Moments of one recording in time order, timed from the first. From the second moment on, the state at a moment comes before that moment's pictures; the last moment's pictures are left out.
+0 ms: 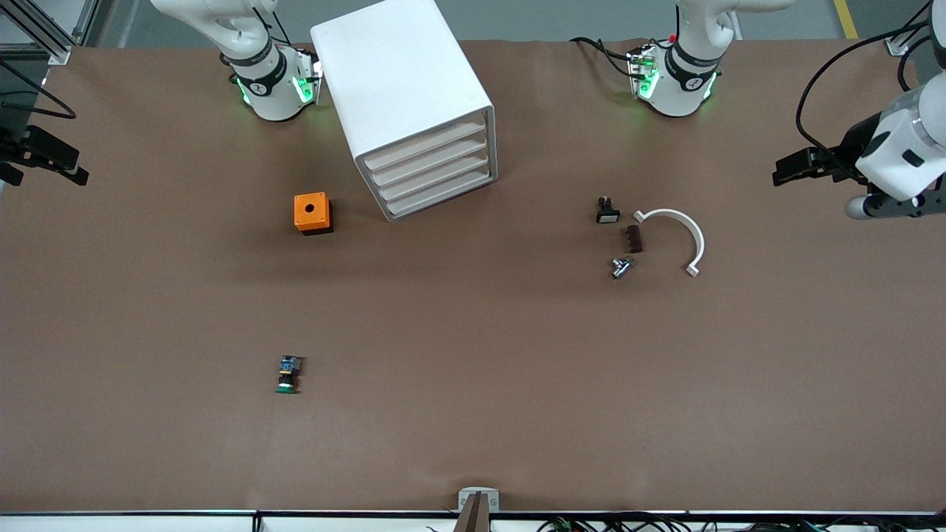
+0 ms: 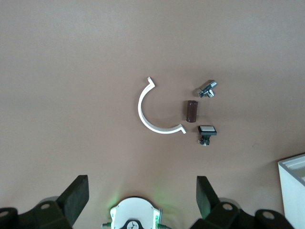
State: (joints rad) left arm -0.10 -0.08 0.05 -1.76 -0.04 1.50 -0.11; right arm 0.01 -0.09 -0.12 -1.63 0.01 1.54 -0.09
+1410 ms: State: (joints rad) left arm -0.07 0.04 0.05 -1.55 -0.04 1.61 -0.11; right arm 0.01 -0.09 -0.12 -1.63 0.01 1.54 -0.09
